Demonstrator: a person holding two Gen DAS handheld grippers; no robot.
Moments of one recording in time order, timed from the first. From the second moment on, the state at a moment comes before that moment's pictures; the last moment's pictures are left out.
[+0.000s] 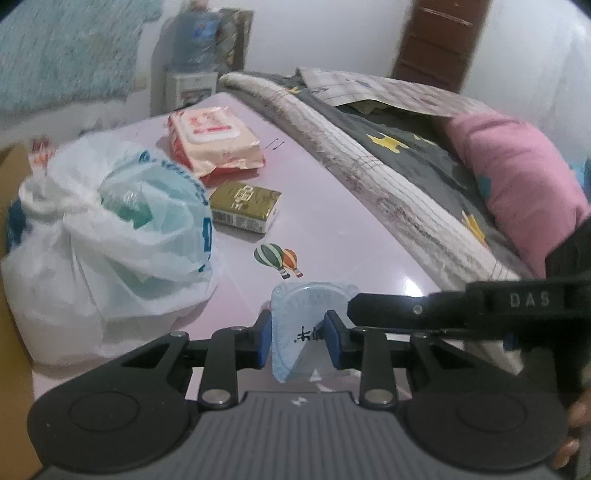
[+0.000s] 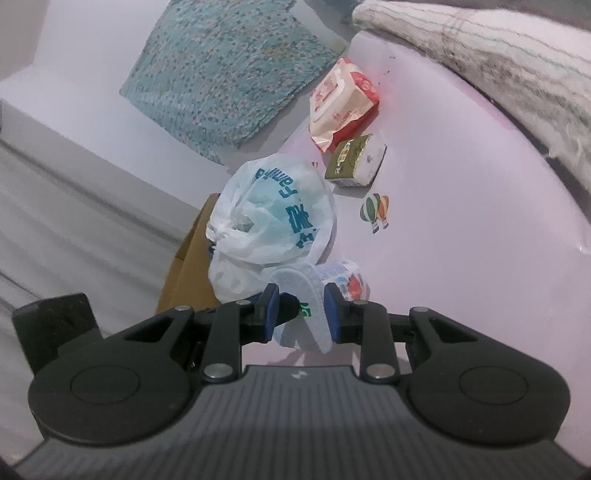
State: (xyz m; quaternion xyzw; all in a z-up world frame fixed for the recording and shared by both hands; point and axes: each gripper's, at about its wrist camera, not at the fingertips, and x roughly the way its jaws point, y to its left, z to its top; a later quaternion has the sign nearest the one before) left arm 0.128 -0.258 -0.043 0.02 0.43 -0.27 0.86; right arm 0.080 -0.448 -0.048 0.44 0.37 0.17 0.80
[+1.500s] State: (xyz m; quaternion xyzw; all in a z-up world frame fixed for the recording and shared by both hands) left arm 0.164 -0.241 -0.052 -0.07 0.50 -0.26 0.82; right arm 0.113 -0.439 -0.053 0.46 0.38 0.15 0.79
